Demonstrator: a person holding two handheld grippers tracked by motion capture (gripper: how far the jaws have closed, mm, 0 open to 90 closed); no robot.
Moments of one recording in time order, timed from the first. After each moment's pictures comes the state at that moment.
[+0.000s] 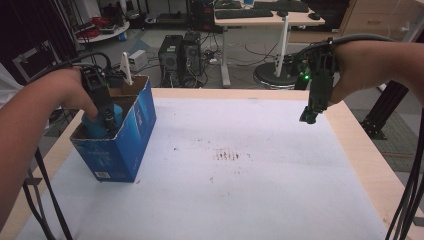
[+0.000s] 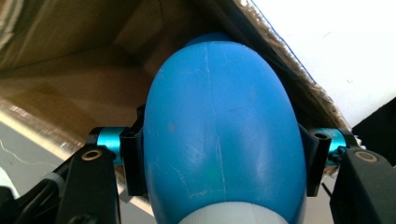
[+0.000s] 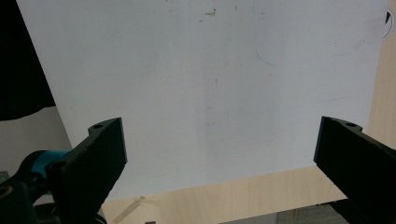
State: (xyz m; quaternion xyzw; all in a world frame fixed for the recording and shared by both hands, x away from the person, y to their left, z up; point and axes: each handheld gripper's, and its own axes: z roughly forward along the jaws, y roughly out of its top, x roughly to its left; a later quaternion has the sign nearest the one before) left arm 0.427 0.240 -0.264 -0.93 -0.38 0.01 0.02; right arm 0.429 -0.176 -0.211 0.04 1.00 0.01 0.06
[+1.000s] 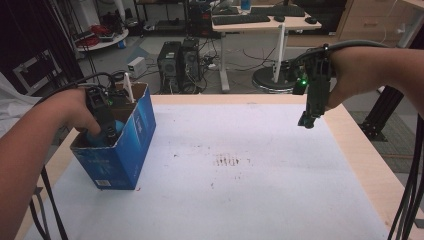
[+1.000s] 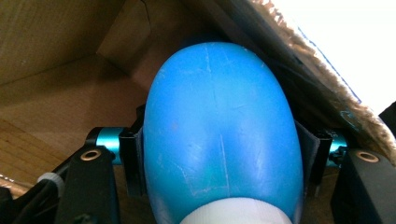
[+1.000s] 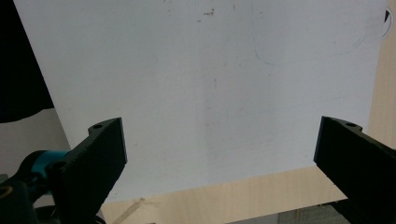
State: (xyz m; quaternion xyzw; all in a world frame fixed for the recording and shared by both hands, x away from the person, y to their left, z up) left arm 0.430 0.242 -0.288 -0.93 -0.36 0.03 0.01; right arm 0.430 -0.178 -0.212 0.05 1.00 0.01 0.06
